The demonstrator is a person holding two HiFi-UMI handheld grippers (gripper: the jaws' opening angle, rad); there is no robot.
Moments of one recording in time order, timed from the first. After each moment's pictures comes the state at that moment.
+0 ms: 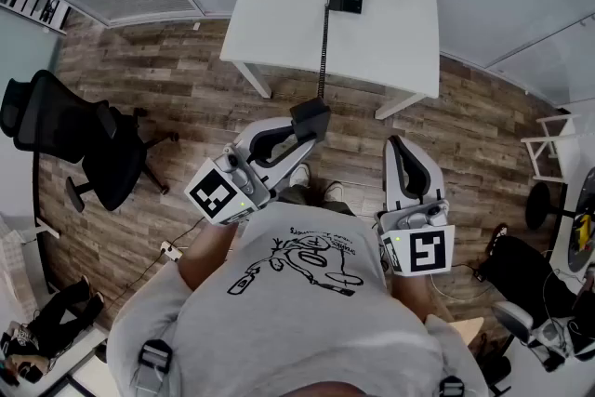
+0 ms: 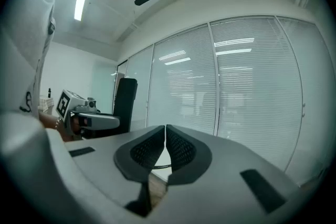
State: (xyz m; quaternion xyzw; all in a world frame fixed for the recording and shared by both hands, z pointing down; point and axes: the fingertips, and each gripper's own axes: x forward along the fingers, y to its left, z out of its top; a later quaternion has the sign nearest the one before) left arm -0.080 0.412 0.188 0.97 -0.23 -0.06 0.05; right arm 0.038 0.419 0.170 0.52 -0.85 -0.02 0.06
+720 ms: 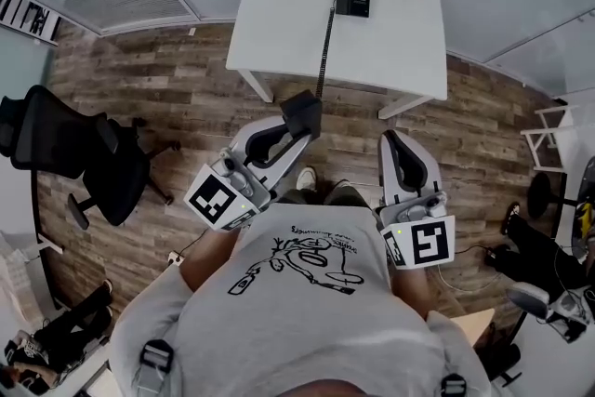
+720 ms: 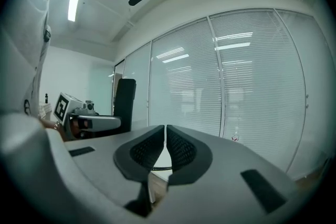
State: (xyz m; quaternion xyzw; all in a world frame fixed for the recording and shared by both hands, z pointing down) left arm -0.146 0.370 0.192 0.96 -0.26 -0.06 0.06; right arm -0.026 0.380 0.178 0.53 -0.85 0.01 0.05
